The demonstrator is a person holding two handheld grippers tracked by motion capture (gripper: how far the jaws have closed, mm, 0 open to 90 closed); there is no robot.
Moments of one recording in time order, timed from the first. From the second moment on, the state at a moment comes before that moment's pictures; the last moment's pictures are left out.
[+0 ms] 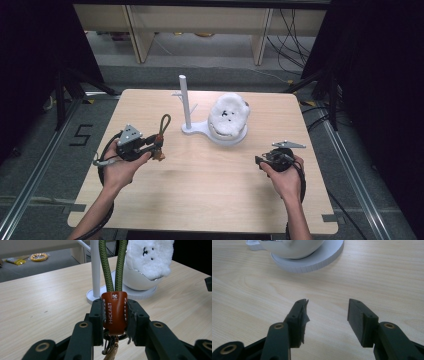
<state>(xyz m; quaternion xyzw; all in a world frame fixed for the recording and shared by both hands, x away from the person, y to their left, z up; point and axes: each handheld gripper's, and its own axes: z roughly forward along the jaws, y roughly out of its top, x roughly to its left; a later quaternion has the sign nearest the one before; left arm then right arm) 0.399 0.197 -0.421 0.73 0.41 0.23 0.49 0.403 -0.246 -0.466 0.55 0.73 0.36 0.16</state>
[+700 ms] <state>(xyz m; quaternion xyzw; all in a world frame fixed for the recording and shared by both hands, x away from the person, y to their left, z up) 0.416 0.189 -0.411 0.73 0.41 0.23 0.50 0.403 -0.249 -0.468 0.54 0.74 0.36 0.18</state>
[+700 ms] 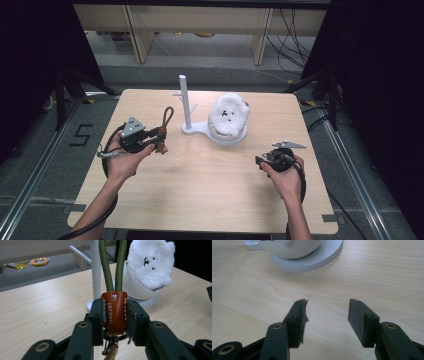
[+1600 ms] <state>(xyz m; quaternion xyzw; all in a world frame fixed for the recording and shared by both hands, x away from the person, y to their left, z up) 0.443 0.182 -0.400 0.72 0.41 0.24 0.51 0.403 -0.250 -0.467 0.55 0.73 0.36 0.17</state>
